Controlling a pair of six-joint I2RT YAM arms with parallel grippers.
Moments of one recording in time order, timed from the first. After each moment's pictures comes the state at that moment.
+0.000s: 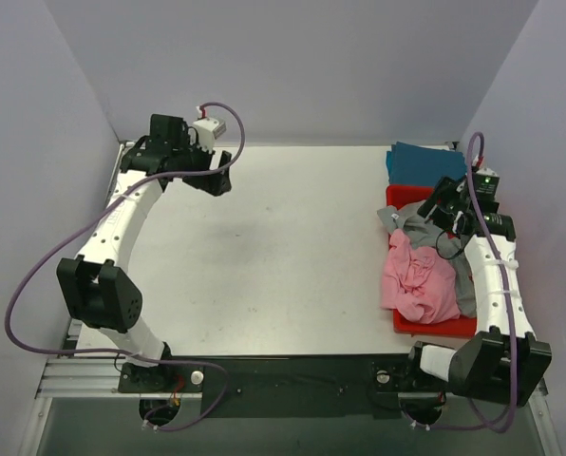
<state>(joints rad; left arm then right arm) -0.19 1.64 1.66 -0.70 0.34 0.21 -0.20 1.17 1.08 -0.54 -0.03 0.34</state>
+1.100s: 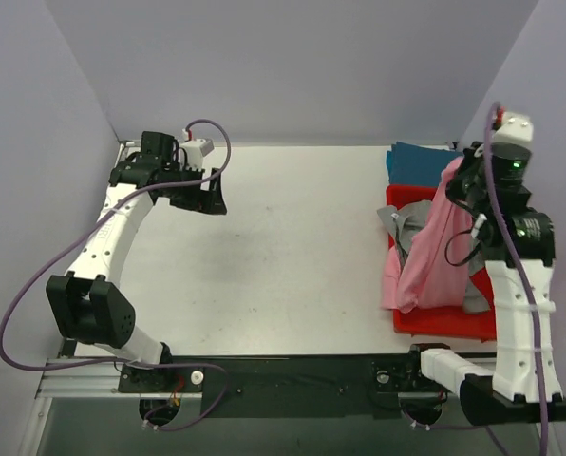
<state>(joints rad) -0.16 1.54 1.50 -0.92 0.42 0.04 0.04 1.12 1.45 -0.87 0.29 0.20</state>
